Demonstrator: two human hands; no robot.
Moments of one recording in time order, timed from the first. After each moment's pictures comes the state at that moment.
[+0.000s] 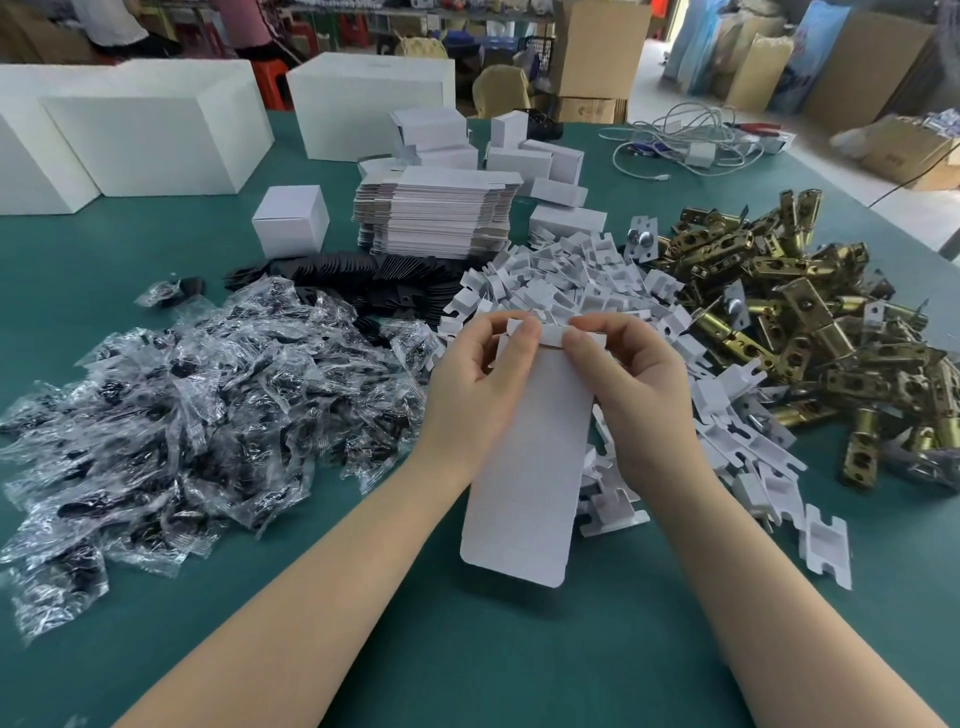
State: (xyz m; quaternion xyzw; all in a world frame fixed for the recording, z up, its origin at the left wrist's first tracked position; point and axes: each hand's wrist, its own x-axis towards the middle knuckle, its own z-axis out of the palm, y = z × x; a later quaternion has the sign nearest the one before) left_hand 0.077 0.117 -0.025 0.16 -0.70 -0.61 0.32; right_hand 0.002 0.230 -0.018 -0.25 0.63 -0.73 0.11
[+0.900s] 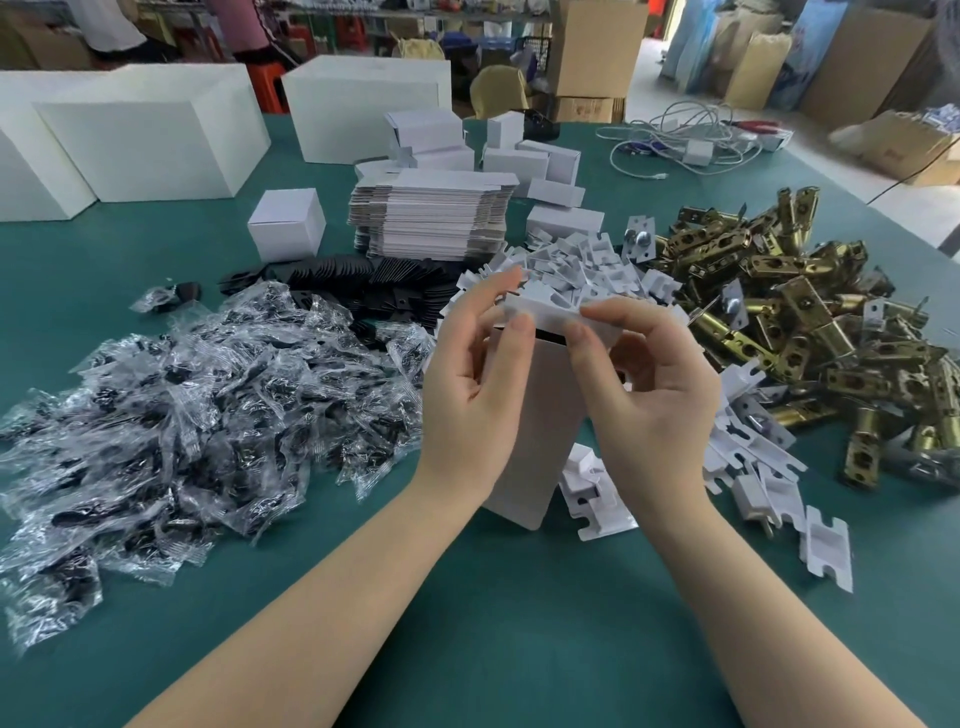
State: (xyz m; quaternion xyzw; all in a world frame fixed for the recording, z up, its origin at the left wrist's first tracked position) left_hand 0.082 0.133 -0.019 0.06 -0.67 -0.59 0.45; right_hand 0.018 0.232 -0.009 -0.37 0.62 -0.67 -0.18
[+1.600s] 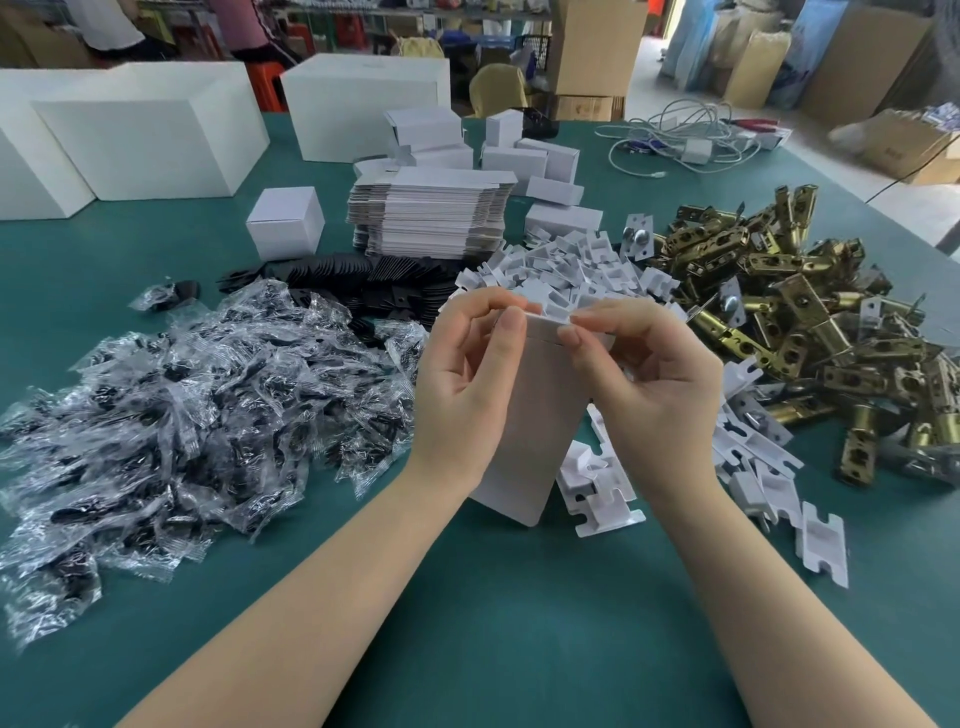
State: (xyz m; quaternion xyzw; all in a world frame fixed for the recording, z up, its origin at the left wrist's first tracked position) left_hand 0.083 0.130 -0.016 0.04 -0.62 -0.65 0.43; right_hand 0.007 0.238 -0.007 -0.42 0.60 -0.67 -0.12
